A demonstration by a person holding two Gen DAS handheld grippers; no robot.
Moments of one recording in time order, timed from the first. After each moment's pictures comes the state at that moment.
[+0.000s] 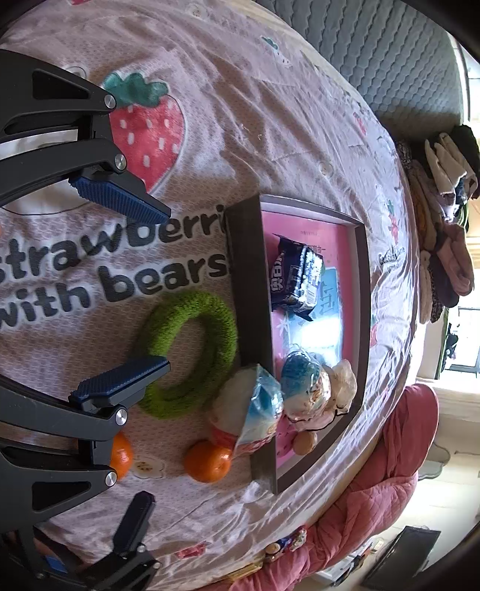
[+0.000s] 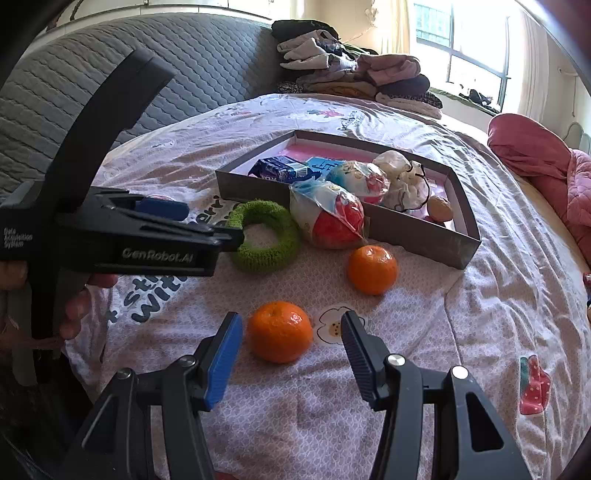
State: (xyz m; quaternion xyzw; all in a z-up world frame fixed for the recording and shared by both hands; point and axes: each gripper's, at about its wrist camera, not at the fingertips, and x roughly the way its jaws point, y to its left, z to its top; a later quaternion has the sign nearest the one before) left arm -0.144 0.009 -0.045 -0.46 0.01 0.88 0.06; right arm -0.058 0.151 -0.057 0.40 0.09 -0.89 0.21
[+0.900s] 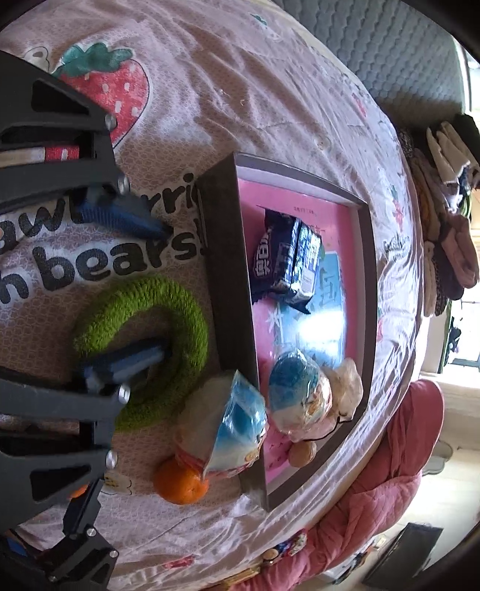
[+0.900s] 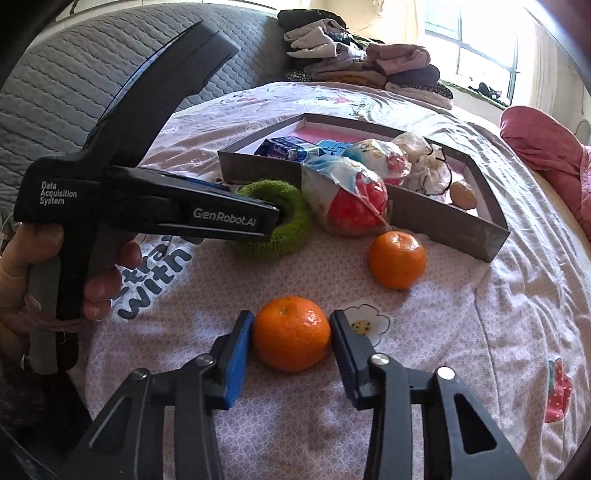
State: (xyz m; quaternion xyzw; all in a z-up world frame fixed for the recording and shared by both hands) left arm -0.179 0.020 -0.066 -0.47 0.01 0.88 0.07; right arm -0.072 0.143 -0.078 0.41 0.09 -0.88 0.23
